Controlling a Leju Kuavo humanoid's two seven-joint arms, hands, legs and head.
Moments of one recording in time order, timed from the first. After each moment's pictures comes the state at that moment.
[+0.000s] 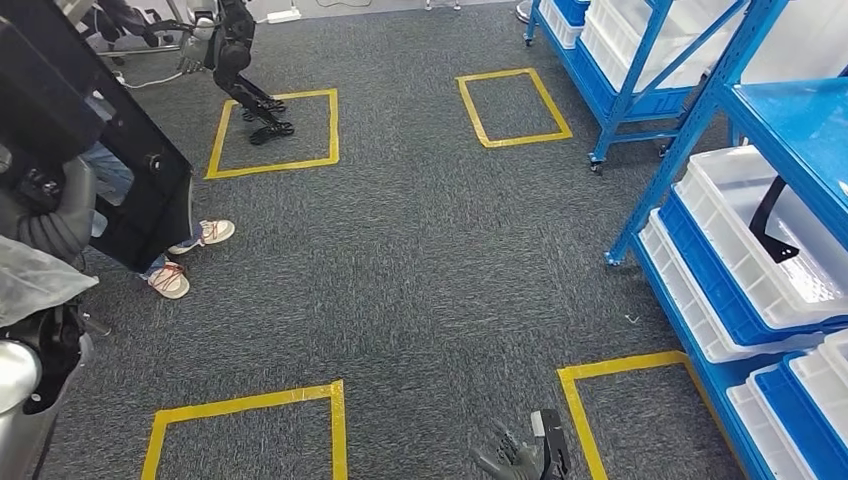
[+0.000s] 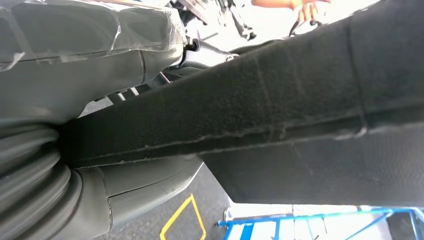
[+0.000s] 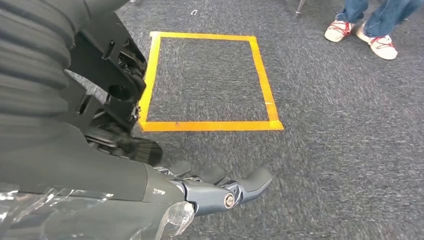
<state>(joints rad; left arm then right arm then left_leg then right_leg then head) -0.48 0.54 -0.34 -1.93 0.00 0.52 0.24 -0.24 0.01 0.57 -0.27 -0.74 0.14 -0.46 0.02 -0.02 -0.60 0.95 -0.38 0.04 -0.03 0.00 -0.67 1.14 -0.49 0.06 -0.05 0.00</state>
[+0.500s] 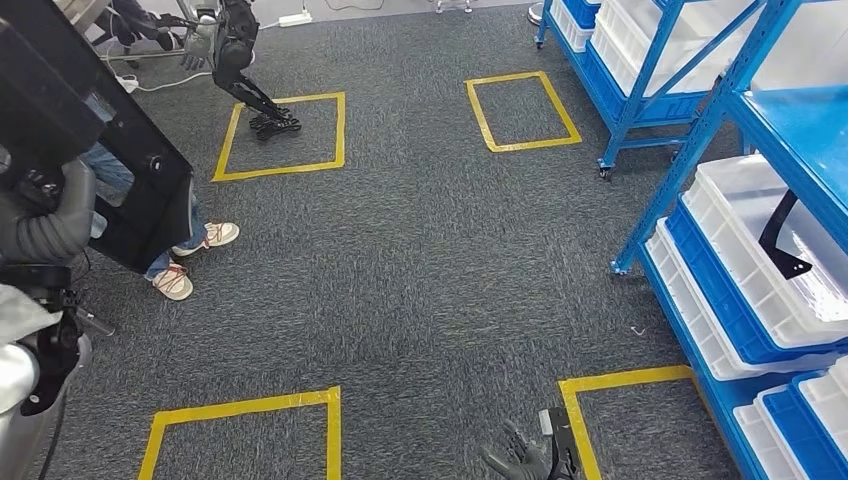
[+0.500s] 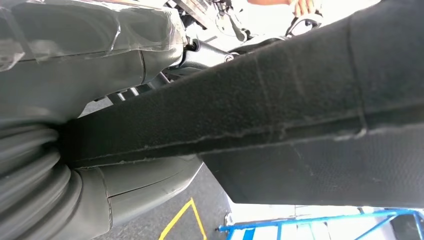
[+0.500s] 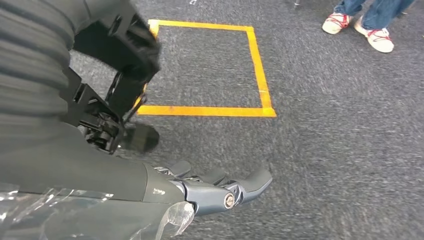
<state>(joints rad) -0.48 0.55 -0.33 -1.93 0.02 0.51 0.24 -0.24 0.01 0.57 -0.27 -0.74 0.13 -0.46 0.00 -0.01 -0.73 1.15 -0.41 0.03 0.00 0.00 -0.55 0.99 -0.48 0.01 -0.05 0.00</state>
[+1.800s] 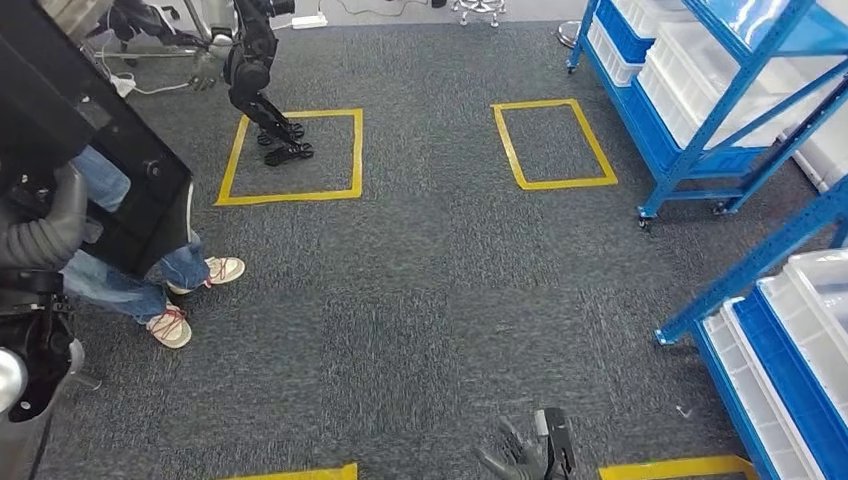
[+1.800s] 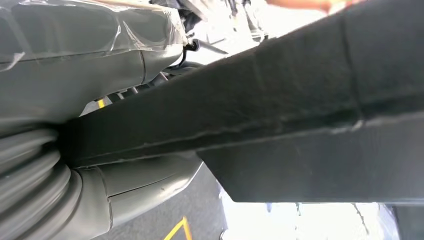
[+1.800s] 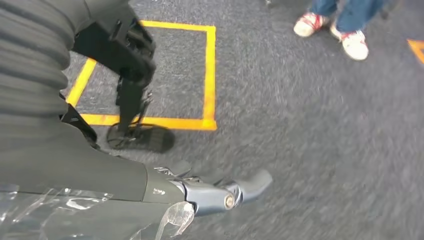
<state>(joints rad) -0.45 0.56 -0.31 -1.95 0.06 0.49 0.23 -0.24 0.01 0.57 -0.28 -0.74 0.13 -0.47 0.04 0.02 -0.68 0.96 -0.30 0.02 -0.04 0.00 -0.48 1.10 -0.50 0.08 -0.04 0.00</state>
